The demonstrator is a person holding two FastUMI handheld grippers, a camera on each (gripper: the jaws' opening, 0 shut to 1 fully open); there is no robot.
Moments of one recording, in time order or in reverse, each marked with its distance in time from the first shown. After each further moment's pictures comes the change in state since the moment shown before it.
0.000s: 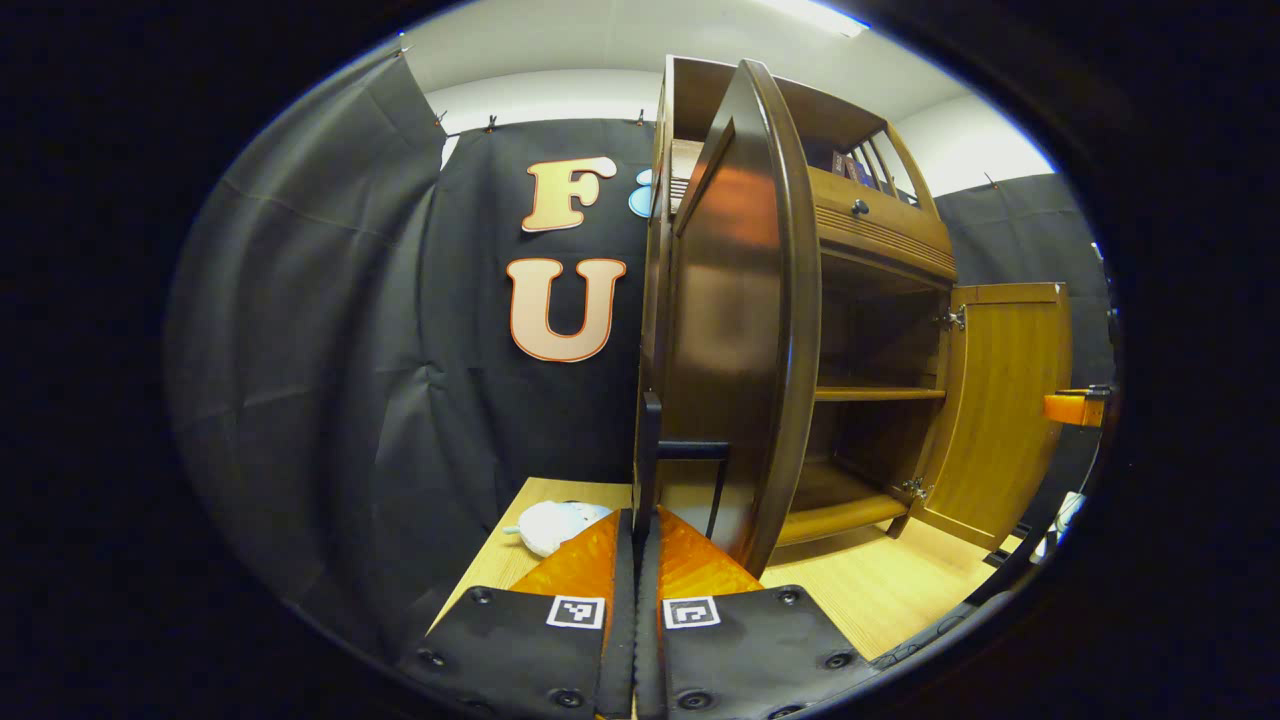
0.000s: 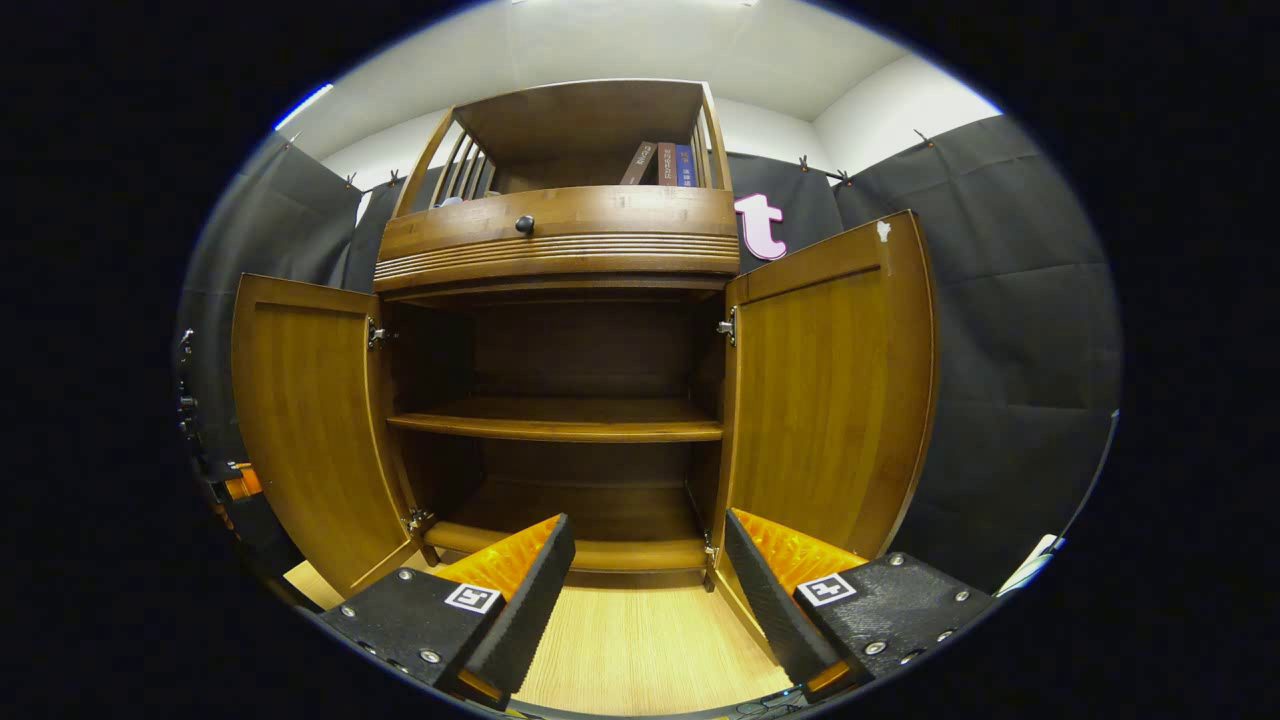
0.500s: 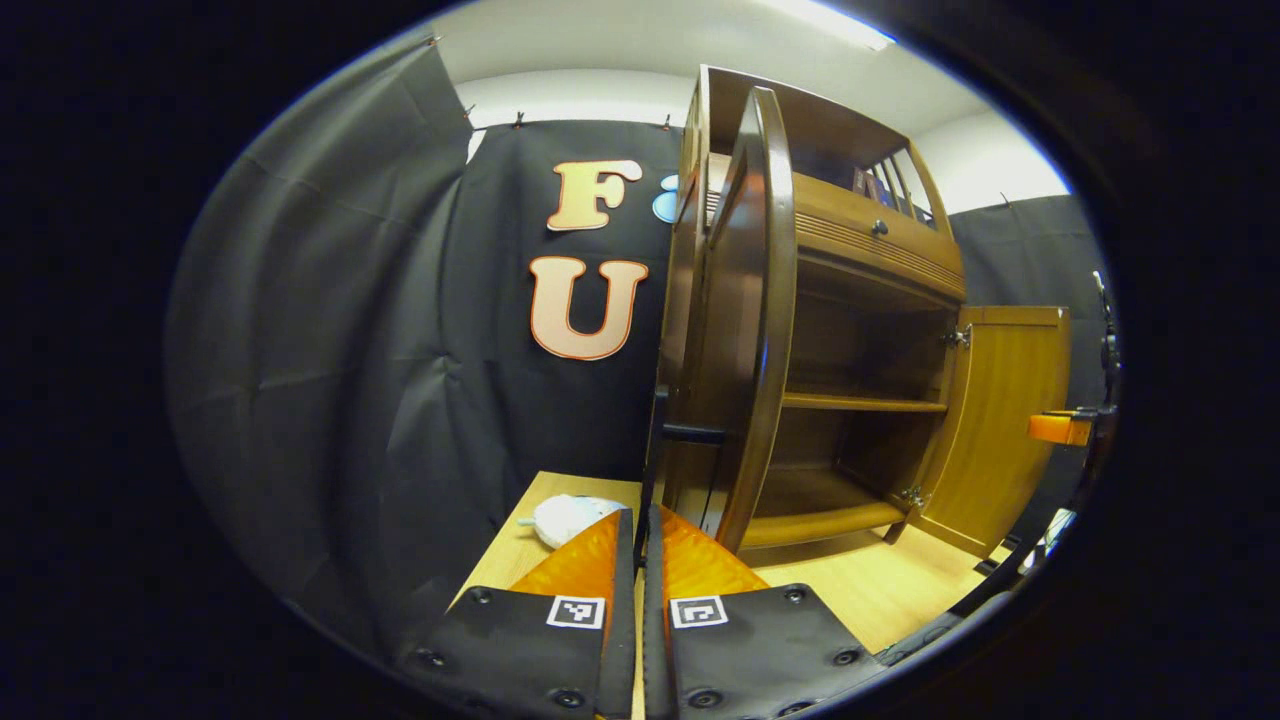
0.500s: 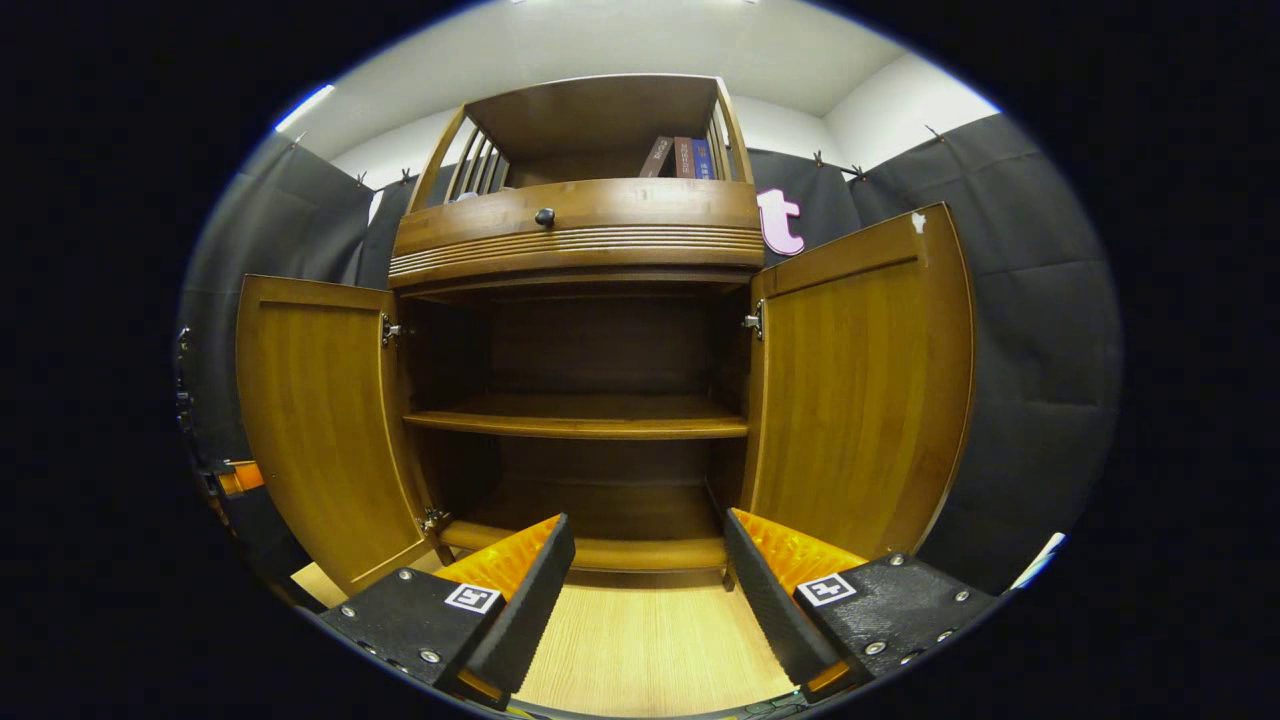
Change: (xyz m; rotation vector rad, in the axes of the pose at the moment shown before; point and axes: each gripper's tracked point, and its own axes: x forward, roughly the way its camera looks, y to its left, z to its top) left arm -0.027 0.032 0.001 -0.034 -0.001 0.055; right arm 0.007 0.022 -0.004 0.008 0.011 0.048
